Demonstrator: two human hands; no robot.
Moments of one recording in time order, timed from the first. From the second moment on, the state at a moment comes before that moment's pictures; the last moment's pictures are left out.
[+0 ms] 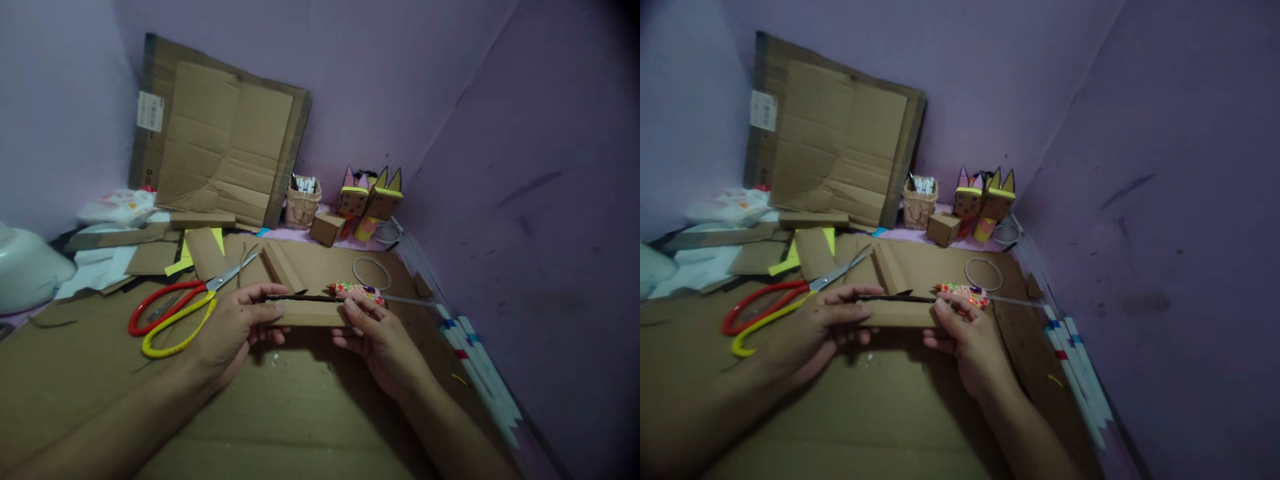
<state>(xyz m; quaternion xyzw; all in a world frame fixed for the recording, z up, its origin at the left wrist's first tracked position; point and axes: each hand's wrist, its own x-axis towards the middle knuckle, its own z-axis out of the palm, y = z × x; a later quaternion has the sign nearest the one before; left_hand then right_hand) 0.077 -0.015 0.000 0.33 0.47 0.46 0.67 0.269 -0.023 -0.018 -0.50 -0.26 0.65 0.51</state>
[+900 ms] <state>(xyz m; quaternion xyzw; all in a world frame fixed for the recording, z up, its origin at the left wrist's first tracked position) 0.070 -0.005 0.006 0.29 0.50 0.50 0.64 0.321 -0.007 -0.016 -0.75 -0.46 0.36 0.31</state>
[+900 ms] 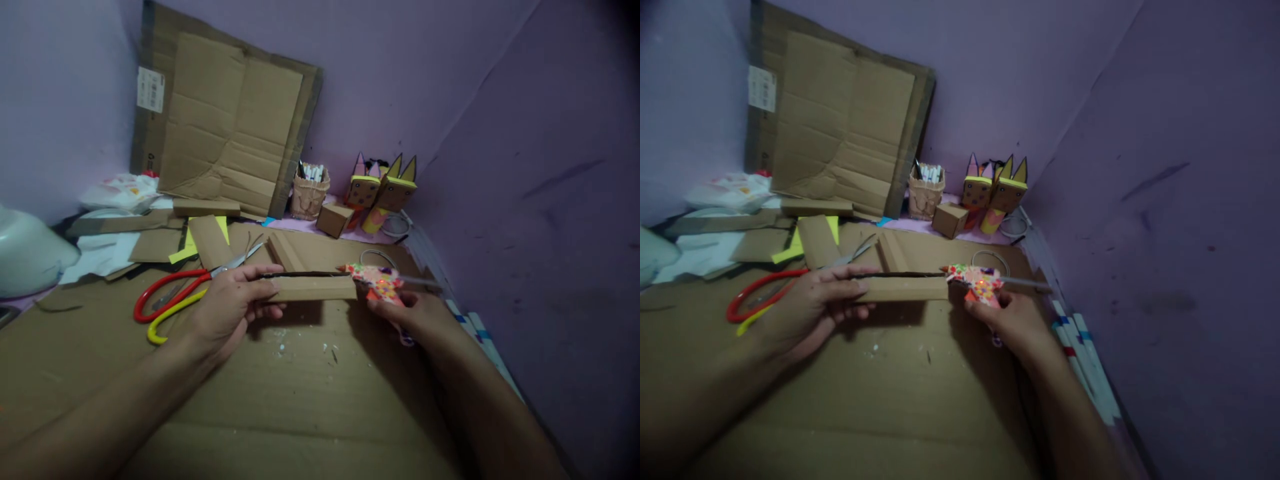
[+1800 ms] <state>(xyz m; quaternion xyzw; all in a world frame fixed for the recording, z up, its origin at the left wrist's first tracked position) 0.076 -0.011 0.005 0.36 0.58 0.48 0.55 0.292 -0.039 -0.004 -0.61 -0.56 0.43 0.36</state>
